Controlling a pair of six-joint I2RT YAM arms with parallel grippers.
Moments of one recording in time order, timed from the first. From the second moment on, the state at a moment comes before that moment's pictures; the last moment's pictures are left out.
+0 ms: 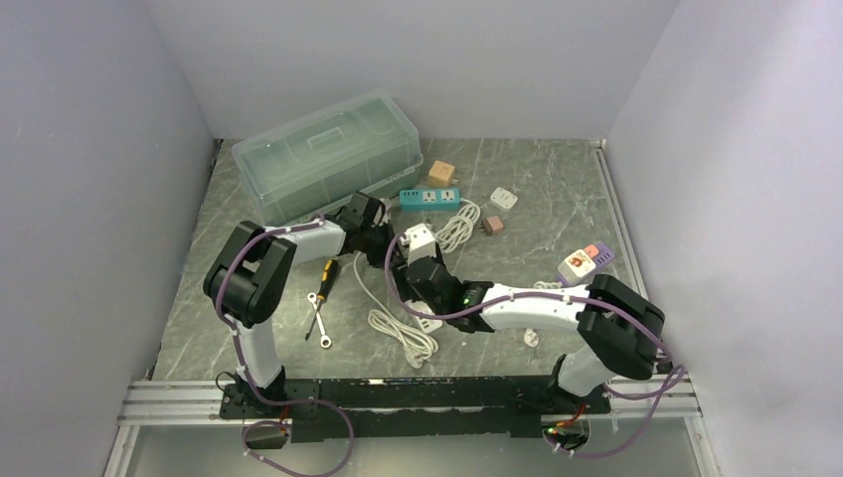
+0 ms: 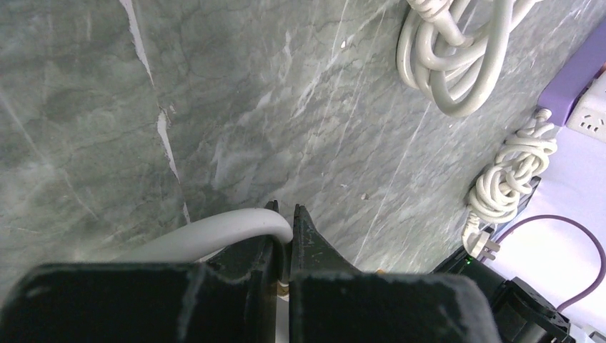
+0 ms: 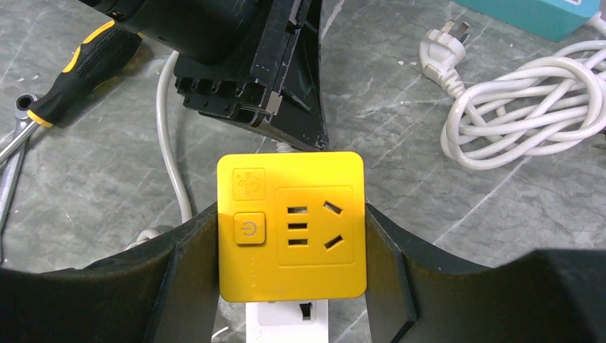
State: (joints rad) left arm -0.51 1.85 1.06 -0.16 0.40 -0.73; right arm 1.08 1.52 0.79 0.17 0.53 0.32
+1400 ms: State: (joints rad) left arm -0.52 1.85 1.05 -0.18 0.40 -0.73; right arm 1.04 1.45 0.76 0.12 0.41 0.36
